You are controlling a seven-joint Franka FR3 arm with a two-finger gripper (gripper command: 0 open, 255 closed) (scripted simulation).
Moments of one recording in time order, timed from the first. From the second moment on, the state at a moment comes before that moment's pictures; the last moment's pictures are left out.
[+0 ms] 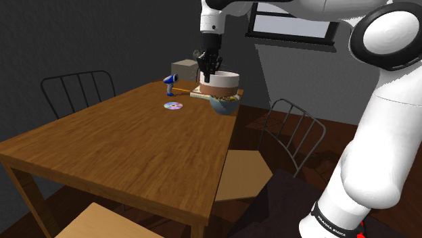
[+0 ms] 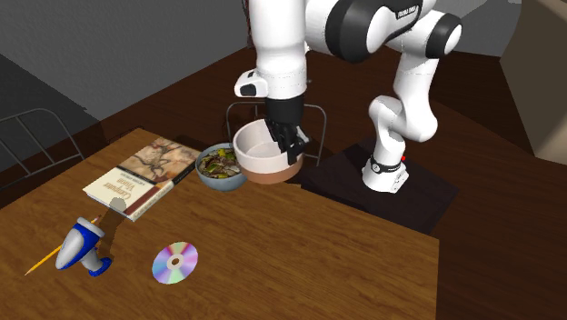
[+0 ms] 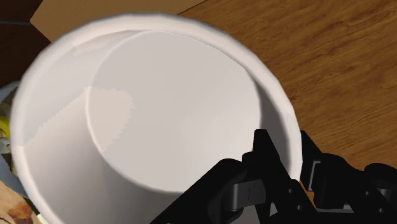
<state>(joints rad) 0.03 0.07 0.03 -1.51 0.04 1.51 0.03</state>
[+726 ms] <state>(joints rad) -0.11 0.33 -0.06 -1.09 0.05 1.34 -0.19</state>
